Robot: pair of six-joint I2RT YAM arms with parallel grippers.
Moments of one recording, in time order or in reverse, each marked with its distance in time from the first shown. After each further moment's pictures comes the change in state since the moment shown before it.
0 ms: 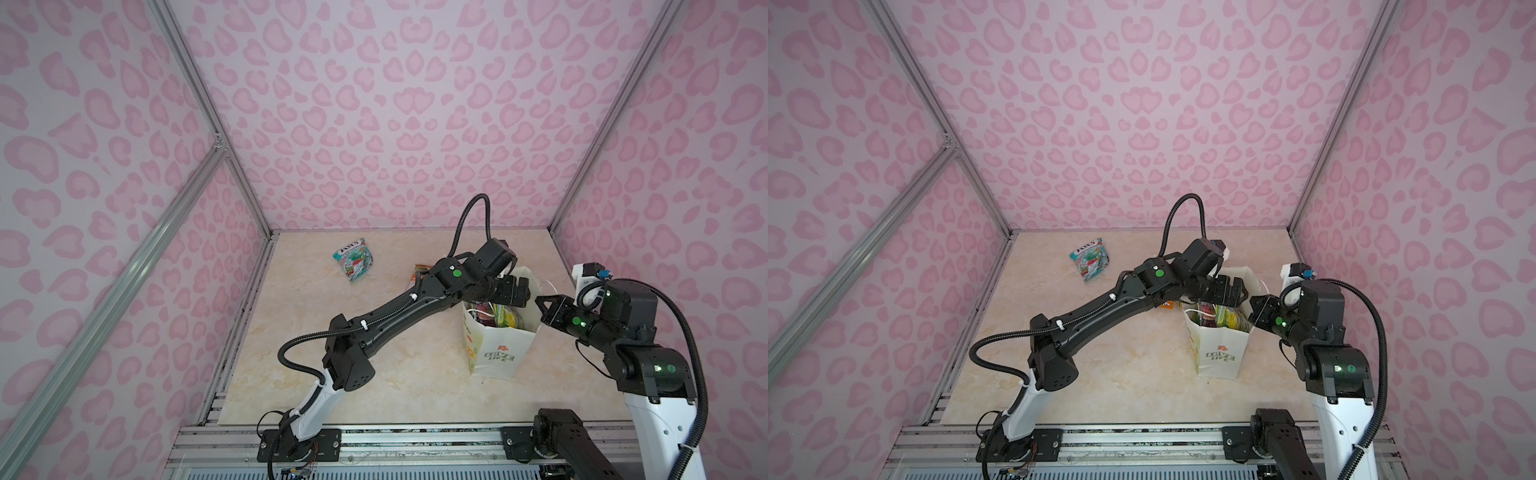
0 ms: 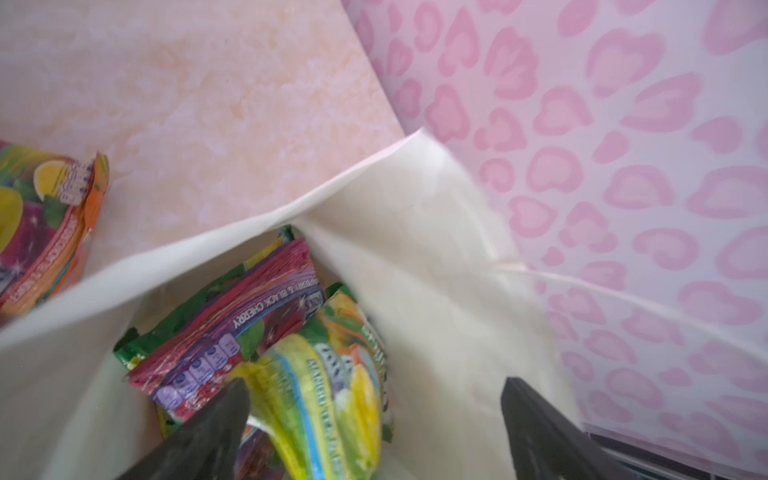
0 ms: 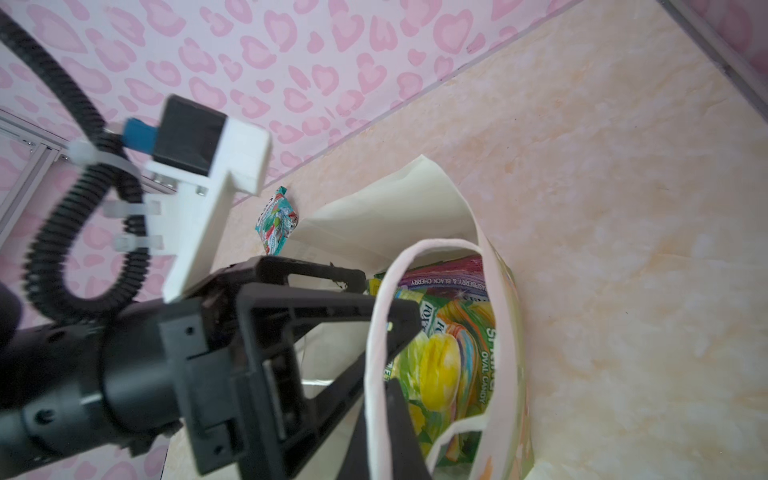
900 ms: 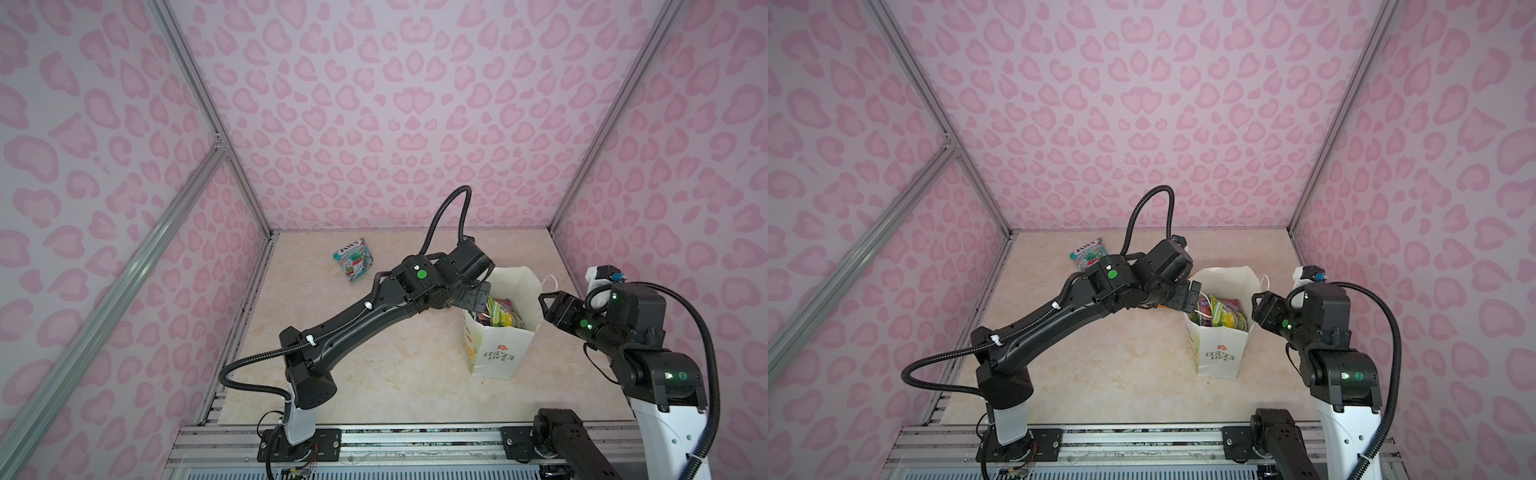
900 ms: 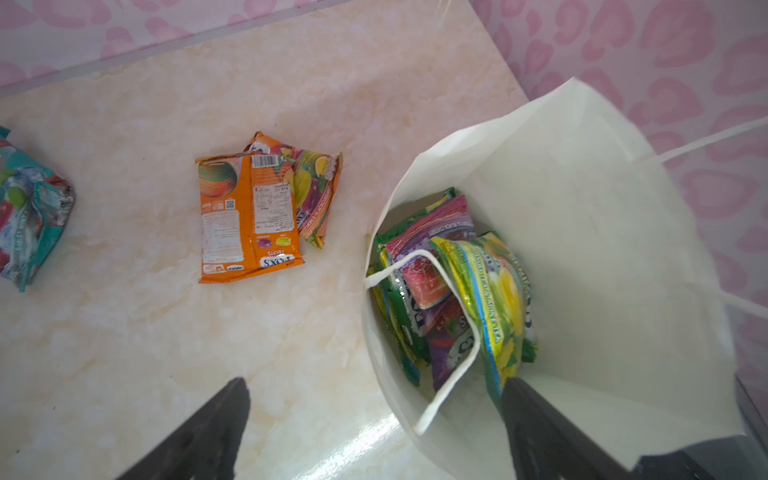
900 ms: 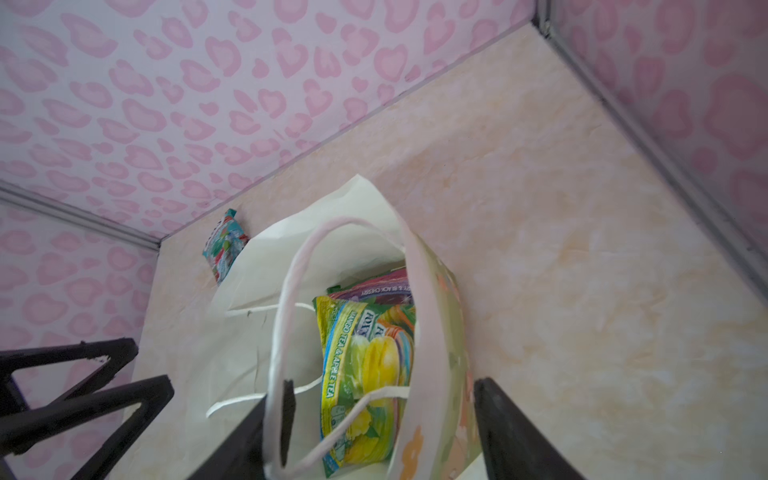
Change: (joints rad) left arm -0.021 -0.268 -0.176 -0.367 -0.387 0.129; right arm 0.000 -0.010 0.101 -0.107 0.244 -0.002
